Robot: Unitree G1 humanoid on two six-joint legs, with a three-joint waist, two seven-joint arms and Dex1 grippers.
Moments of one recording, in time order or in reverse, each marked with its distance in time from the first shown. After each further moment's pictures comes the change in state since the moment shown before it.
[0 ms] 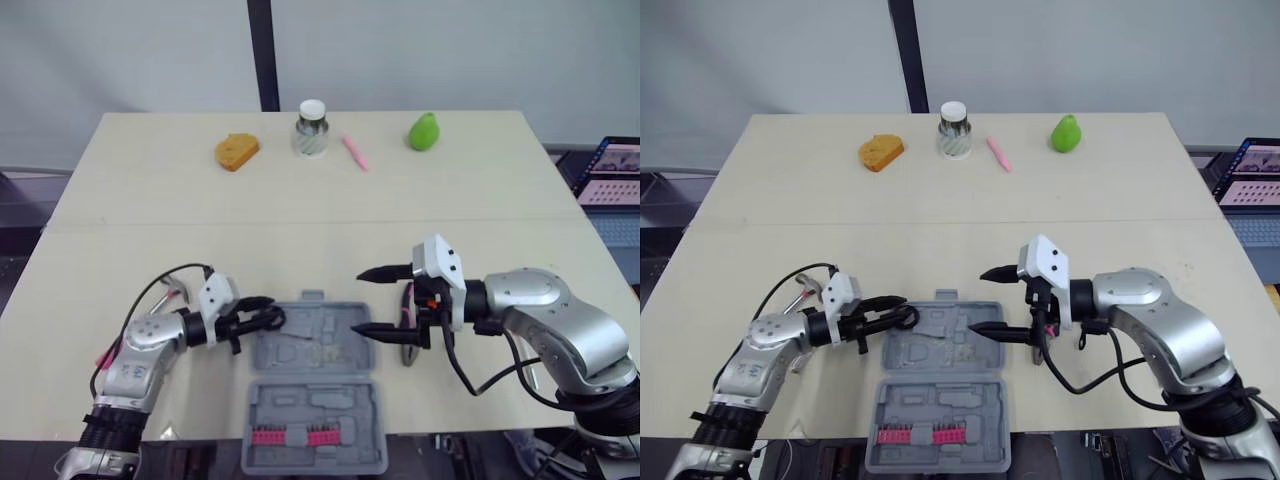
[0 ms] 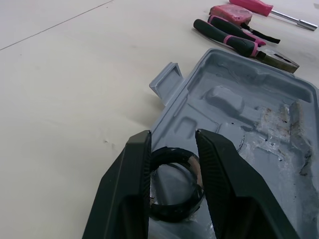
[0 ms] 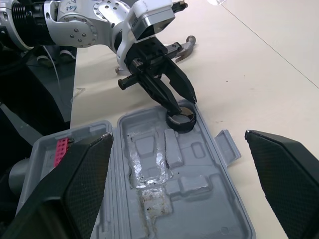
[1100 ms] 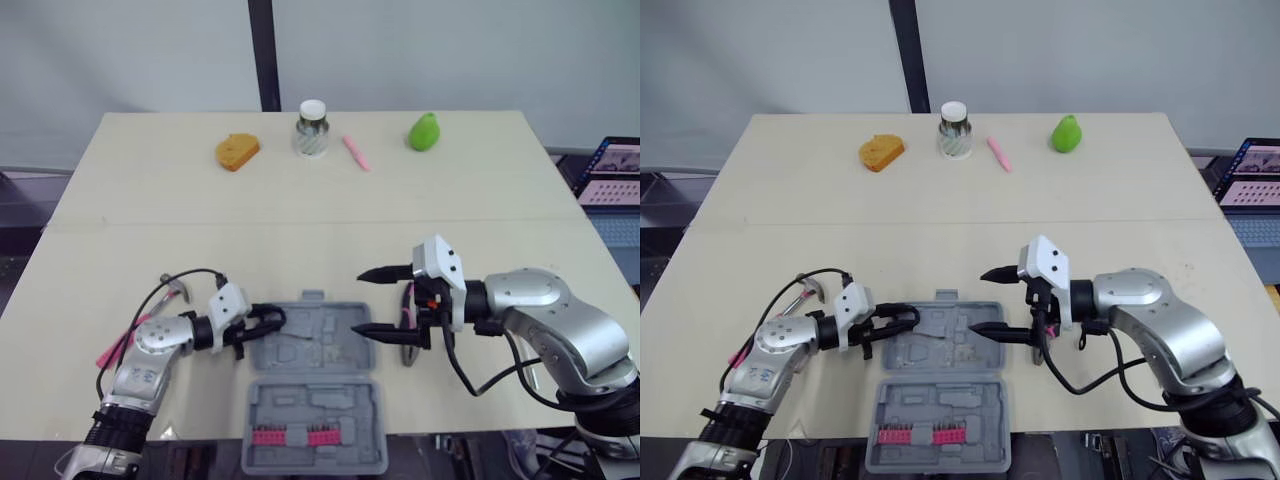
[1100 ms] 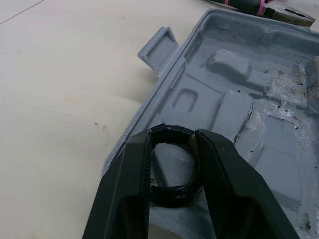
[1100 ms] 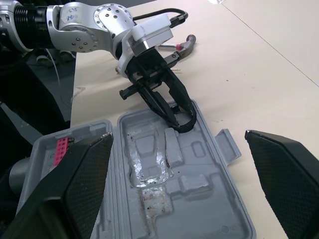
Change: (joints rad) left arm -0.005 0.001 -0.052 0.057 0.124 -0.107 0.034; right arm 0.003 -0.003 0.000 0.000 0.000 0.000 0.000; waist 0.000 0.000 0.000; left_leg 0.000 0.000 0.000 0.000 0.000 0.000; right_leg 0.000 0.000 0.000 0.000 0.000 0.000
